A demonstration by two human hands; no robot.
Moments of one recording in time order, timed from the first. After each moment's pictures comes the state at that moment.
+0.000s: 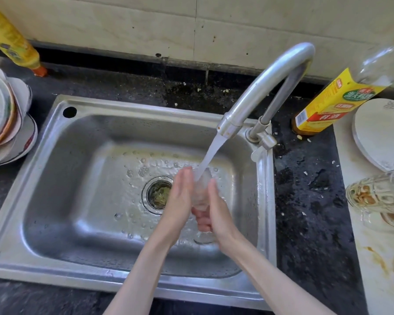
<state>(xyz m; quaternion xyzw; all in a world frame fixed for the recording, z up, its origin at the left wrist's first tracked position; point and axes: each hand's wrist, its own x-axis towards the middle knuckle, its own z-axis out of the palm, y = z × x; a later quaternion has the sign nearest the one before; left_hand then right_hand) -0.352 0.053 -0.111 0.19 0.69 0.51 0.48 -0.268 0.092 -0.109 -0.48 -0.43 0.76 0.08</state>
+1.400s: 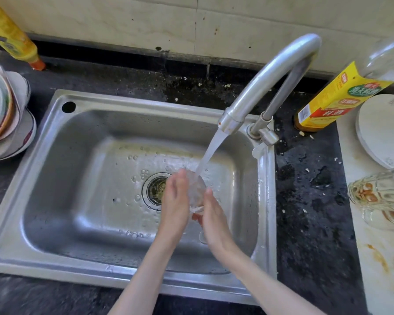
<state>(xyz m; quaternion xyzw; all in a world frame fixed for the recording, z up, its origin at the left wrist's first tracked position) -0.345 0.048 -0.110 0.16 0.73 0.53 0.39 -0.263 0.071 -0.141 -0.50 -0.52 0.69 0.08</state>
